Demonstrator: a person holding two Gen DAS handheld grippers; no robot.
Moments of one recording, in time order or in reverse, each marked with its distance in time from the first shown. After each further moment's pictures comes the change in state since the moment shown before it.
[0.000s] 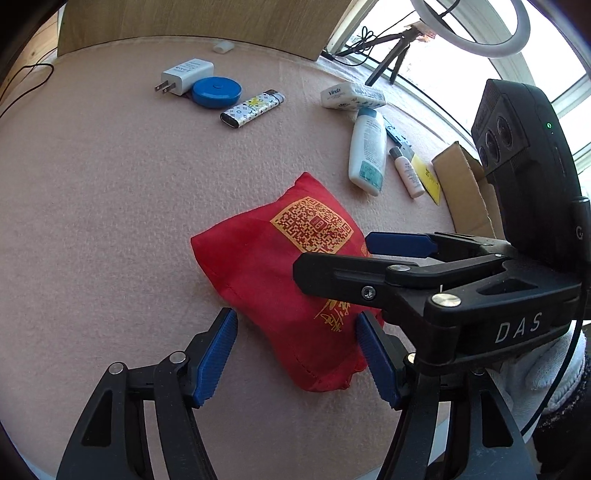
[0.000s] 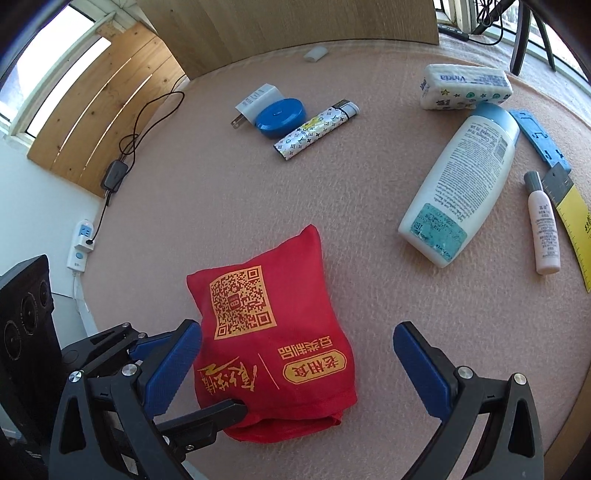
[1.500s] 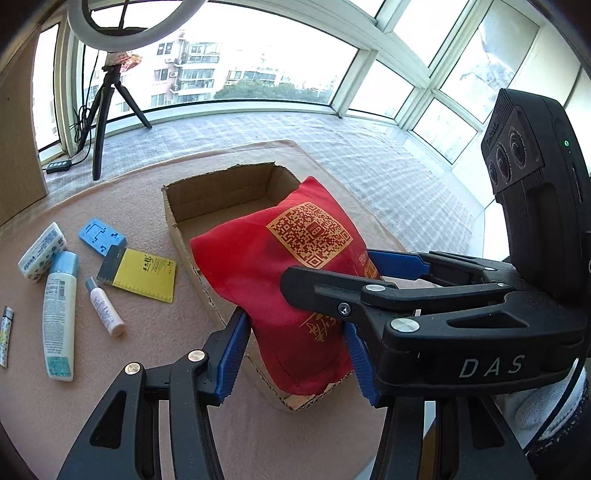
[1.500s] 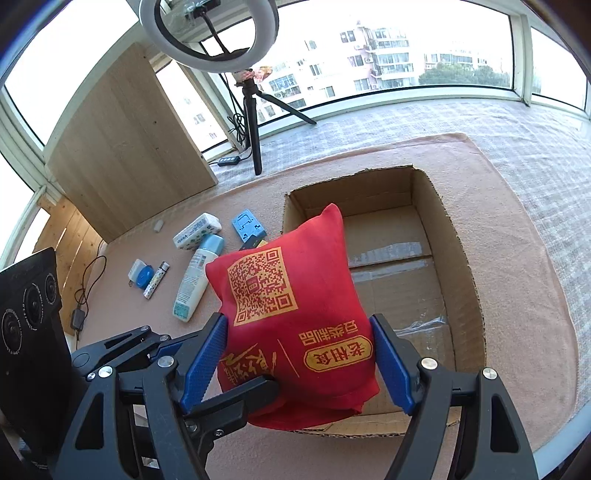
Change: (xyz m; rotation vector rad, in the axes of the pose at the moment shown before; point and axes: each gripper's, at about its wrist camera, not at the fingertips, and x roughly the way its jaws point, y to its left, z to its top) left arm 0.058 -0.327 0.048 0.557 -0.042 -0.220; right arm -0.230 -0.174 -0.102 0.380 -0.441 -0.239
